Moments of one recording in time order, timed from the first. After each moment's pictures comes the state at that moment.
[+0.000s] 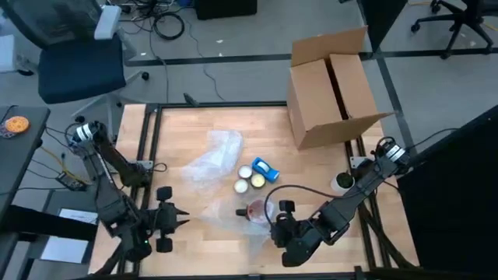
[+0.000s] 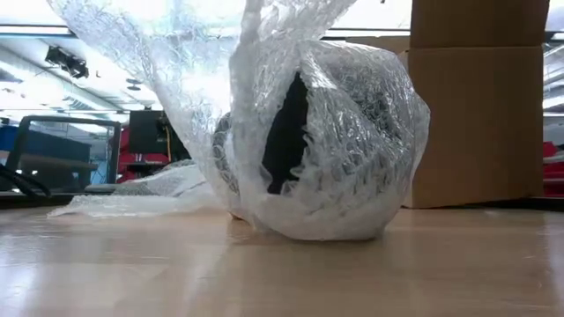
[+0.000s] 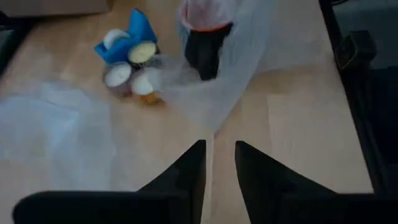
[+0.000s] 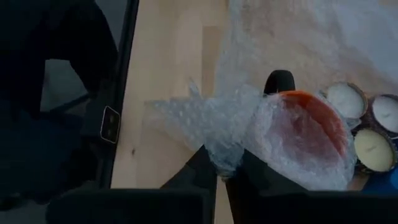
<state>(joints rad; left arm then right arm) -1.04 1.29 1.07 -0.93 -0.78 -0.92 0.70 1.79 1.60 -0.73 0.45 0.53</state>
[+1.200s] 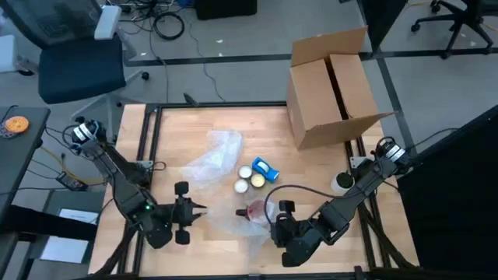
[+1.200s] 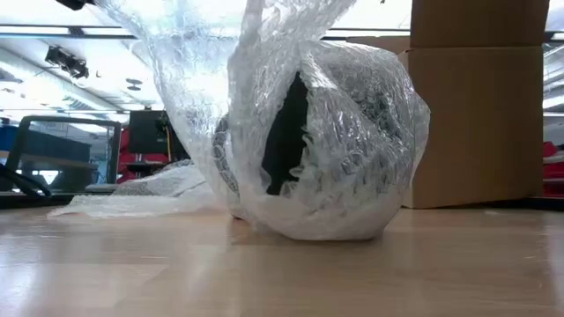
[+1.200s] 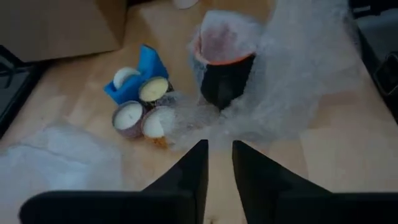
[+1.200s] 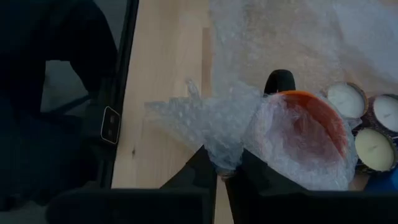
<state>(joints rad) -0.85 1.28 0.95 -0.58 -0.81 -0.53 0.70 1.79 1.60 -0.73 0.45 0.53</state>
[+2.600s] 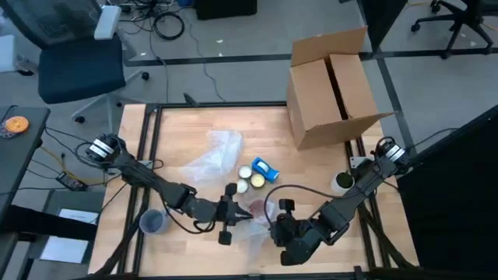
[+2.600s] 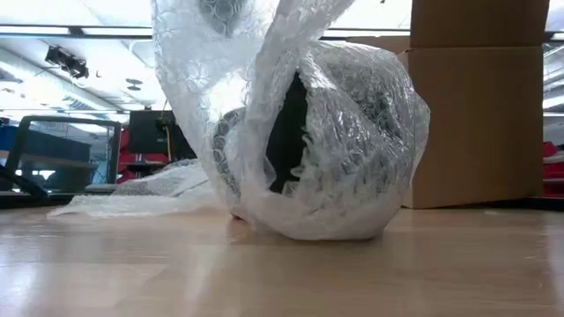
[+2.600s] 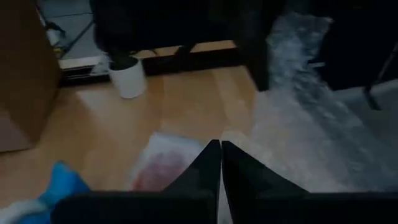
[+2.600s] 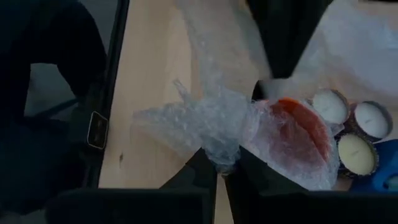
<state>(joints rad) -0.52 1.62 0.95 0.36 -0.39 -0.09 0.70 1.79 1.60 -0.73 0.51 0.49</state>
